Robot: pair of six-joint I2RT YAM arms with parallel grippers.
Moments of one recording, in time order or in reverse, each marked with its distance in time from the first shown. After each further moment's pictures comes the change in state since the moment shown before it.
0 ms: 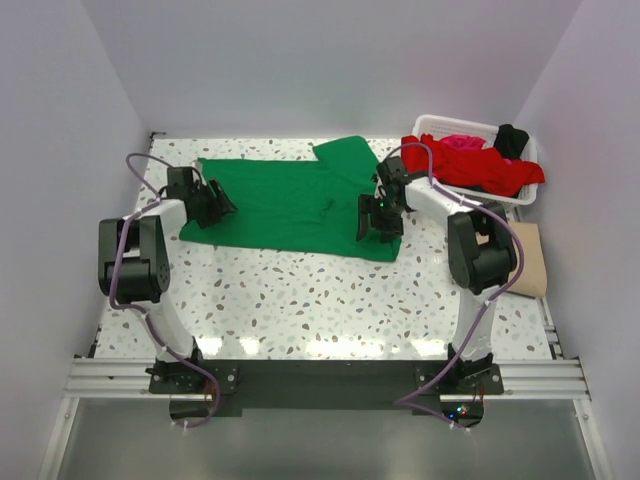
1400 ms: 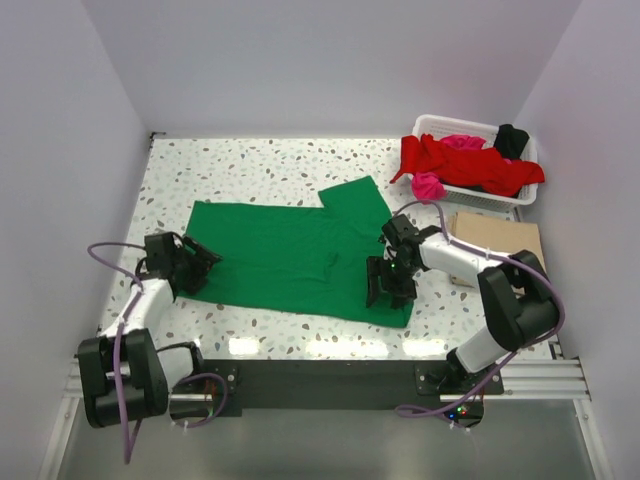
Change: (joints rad) left arm 0.113 -0.703 -0.645 -0.110 -0.083 -0.364; right arm 0.130 -0.435 -0.622 0.023 -0.066 0.117
